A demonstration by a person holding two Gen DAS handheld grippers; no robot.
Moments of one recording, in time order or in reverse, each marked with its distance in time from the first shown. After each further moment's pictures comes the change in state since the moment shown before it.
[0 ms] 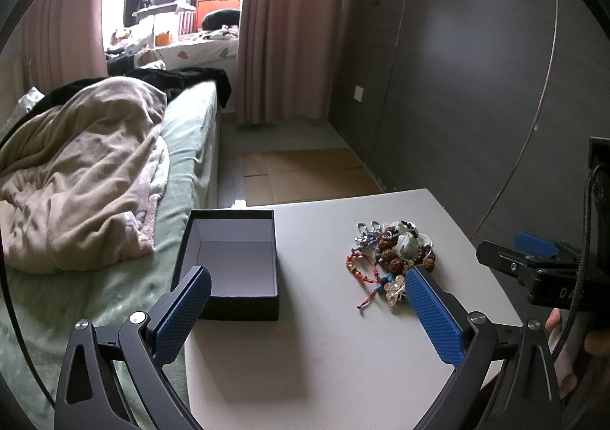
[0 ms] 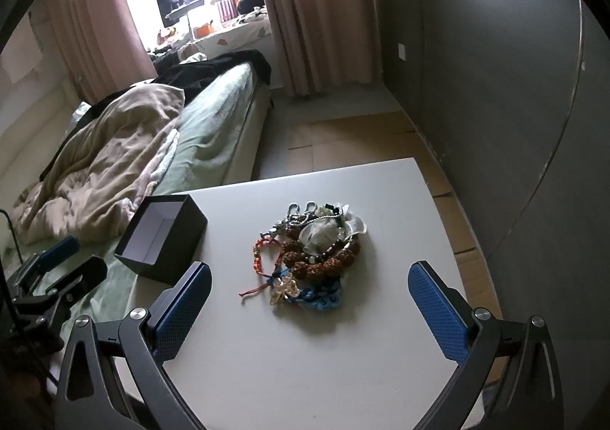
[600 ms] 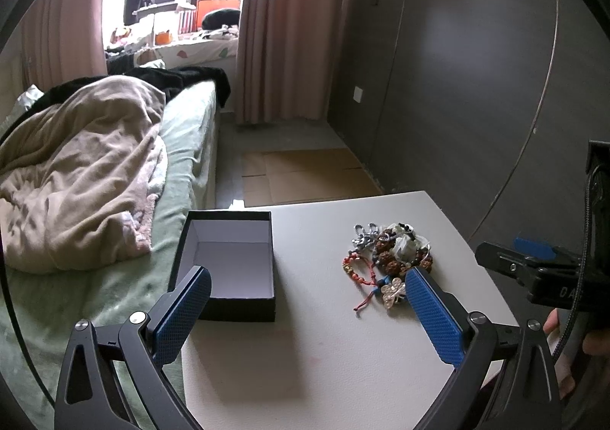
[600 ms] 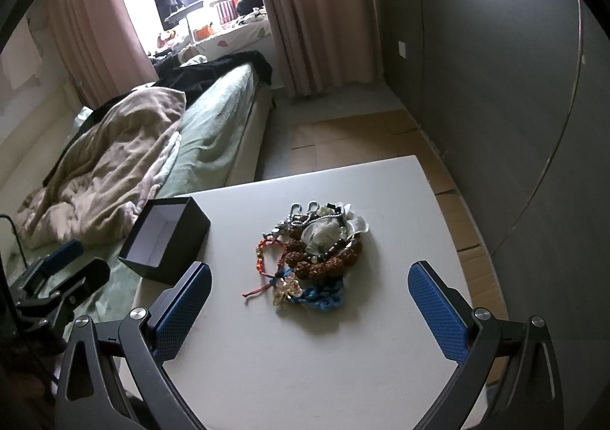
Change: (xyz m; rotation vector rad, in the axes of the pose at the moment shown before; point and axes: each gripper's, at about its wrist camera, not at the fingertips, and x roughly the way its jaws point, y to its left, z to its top) left arm 0.002 -0.001 0.001 -0.012 0.001 -0.008; right arm -0.001 0.000 0.001 0.024 0.001 0.023
